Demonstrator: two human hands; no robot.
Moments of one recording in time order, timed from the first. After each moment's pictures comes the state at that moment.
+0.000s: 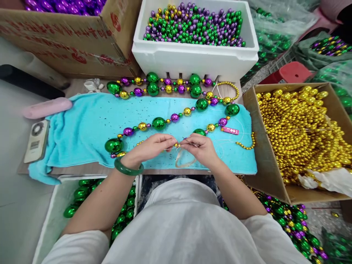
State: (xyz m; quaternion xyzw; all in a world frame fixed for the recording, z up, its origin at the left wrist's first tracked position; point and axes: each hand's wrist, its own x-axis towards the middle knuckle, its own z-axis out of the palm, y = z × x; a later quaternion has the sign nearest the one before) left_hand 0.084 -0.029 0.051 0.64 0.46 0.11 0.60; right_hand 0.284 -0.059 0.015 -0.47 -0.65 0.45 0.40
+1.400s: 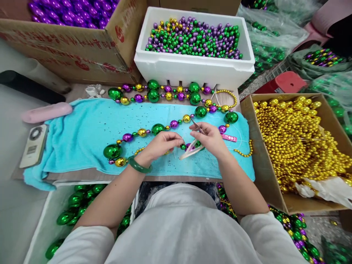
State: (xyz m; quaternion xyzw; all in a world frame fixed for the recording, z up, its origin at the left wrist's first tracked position) left_hand 0.111 -0.009 0.036 0.56 0.47 0.24 0.64; right_hand 0.312 -0.009 0.041 -0.51 -0.55 0.54 0.39
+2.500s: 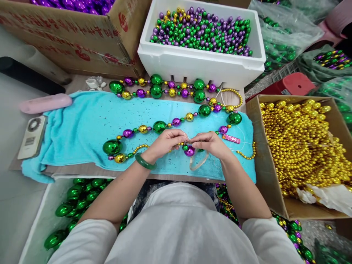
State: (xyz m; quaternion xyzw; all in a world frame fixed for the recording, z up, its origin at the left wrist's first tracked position) left_hand 0.120 -0.008 0.021 0.51 0.47 0.27 0.67; right_hand 0.326 -0.009 0.022 -0.45 -0.53 0.66 0.29
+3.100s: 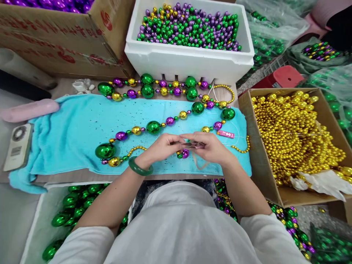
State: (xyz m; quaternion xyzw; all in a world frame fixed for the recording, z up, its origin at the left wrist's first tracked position) left_hand 0.124 -0.014 0.029 0.63 0.43 0.20 0.62; right_hand 0.334 -0.030 0.044 -0.39 -0.73 0.47 0.31
